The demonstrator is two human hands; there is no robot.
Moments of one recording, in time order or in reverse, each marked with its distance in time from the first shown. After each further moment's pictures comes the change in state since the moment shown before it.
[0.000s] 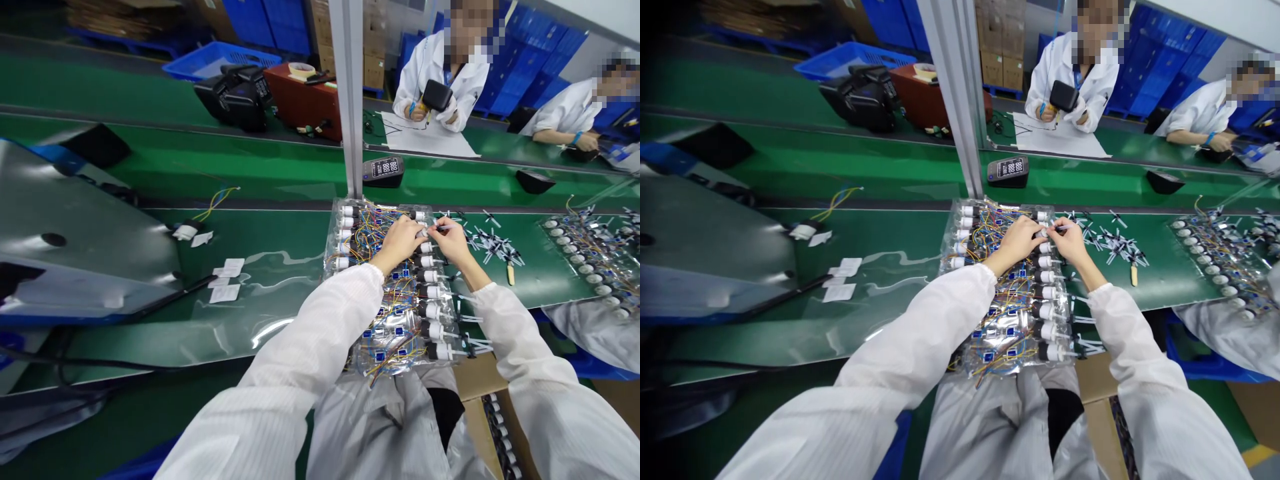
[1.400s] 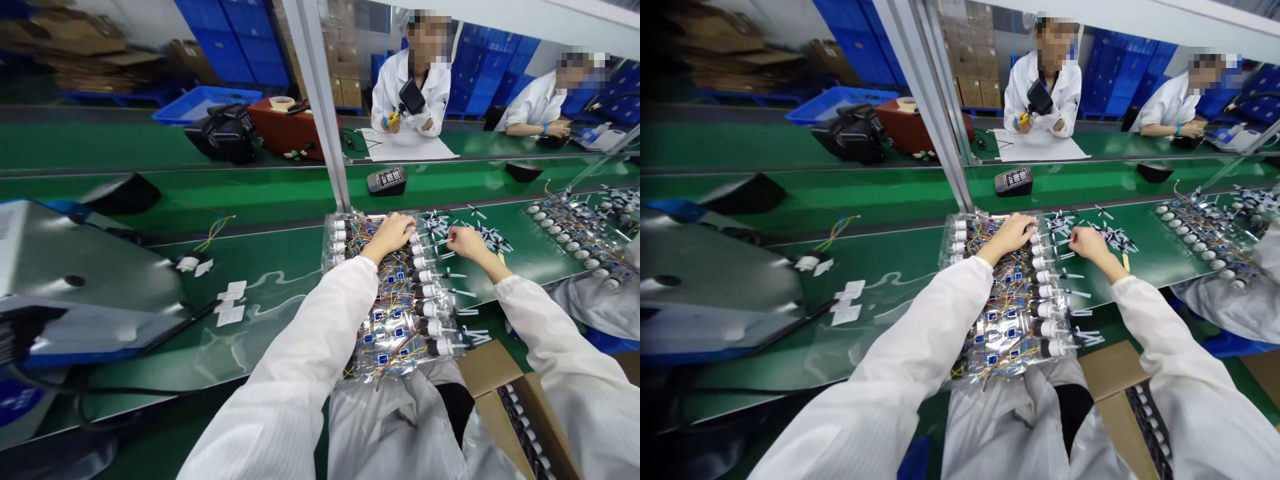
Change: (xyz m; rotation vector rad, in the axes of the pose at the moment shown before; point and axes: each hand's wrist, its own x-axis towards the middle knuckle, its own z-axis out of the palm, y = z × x) left_hand 0.025 -0.020 -0.004 -0.010 -0.081 0.153; right_hand -0.029 0.027 -0.088 -0.889 -0.191 0.158
